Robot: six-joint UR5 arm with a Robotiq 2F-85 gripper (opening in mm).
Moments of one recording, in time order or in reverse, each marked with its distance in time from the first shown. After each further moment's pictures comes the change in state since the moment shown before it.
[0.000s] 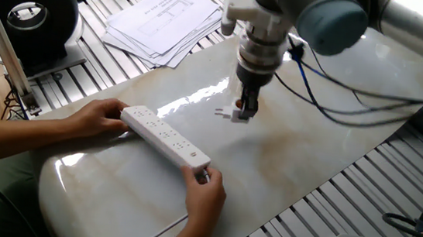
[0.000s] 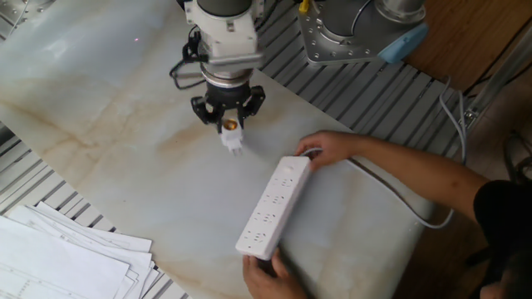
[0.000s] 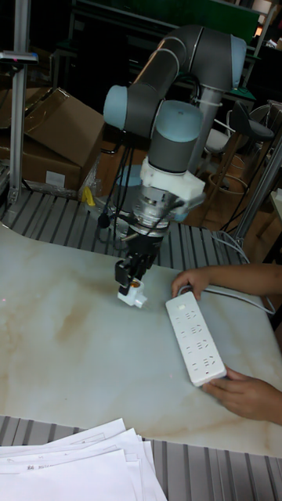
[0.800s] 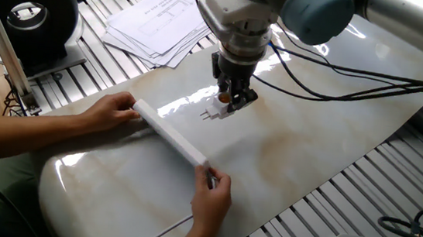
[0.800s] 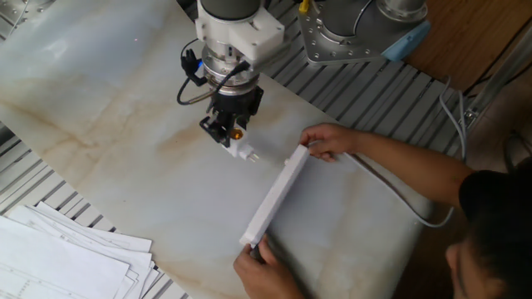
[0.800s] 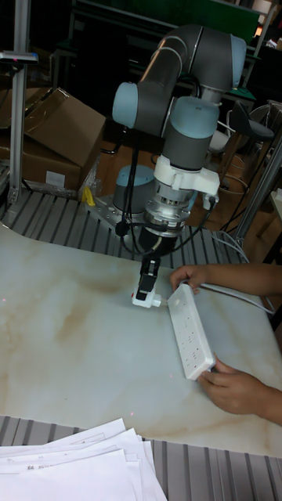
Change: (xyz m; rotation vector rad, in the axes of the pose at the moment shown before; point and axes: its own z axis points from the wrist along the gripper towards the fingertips) arm -0.024 -0.002 -0.010 0.007 -0.015 -0.391
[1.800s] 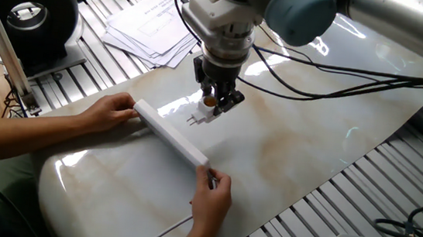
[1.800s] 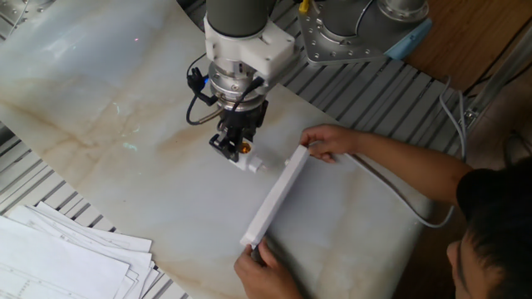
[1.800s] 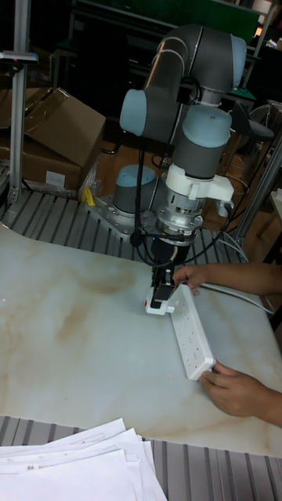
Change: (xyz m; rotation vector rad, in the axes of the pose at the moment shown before) arm -0.028 -0.011 0.010 0.004 -0.020 -0.105
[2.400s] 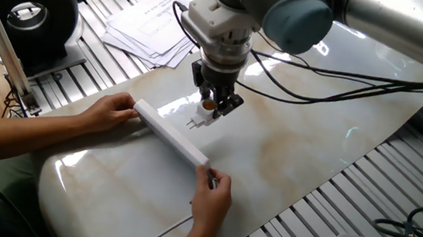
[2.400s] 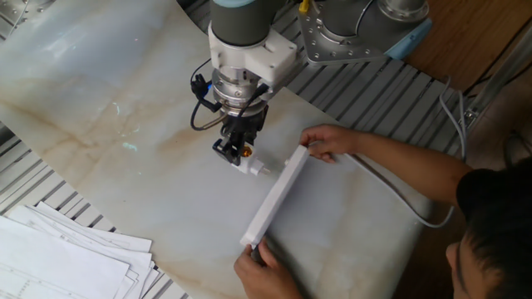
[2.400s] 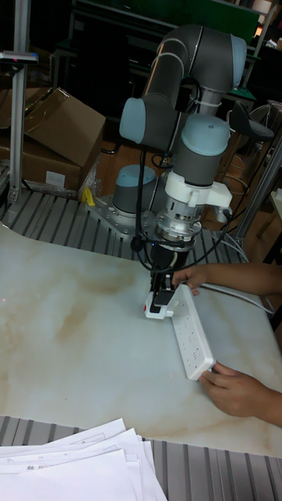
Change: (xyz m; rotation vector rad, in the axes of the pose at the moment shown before) arm 0.000 0.005 0.014 0.002 0.006 -0.032
